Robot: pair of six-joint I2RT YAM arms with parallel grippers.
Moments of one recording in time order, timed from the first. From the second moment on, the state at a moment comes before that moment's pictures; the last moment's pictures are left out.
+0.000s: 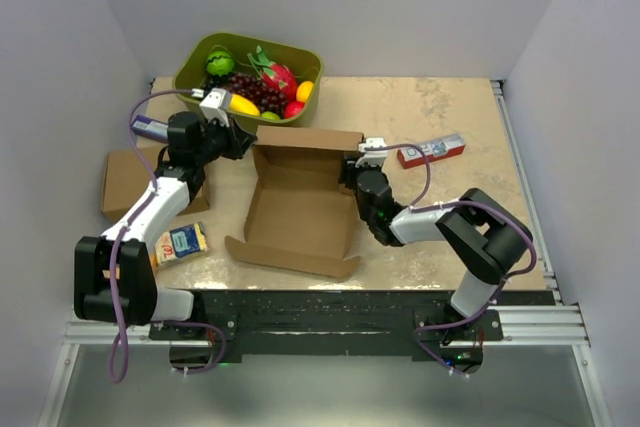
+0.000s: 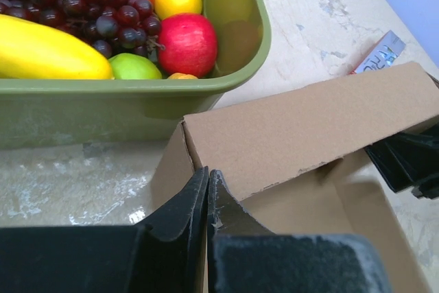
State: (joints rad) left arm -0.09 1.37 0.87 0.14 0.47 -0.17; right arm 0.74 1.71 0.65 0.94 0.61 0.19
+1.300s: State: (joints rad) left arm -0.09 1.35 0.87 0.10 0.51 -0.18; right arm 0.34 1.04 0.48 0.40 0.08 0.31
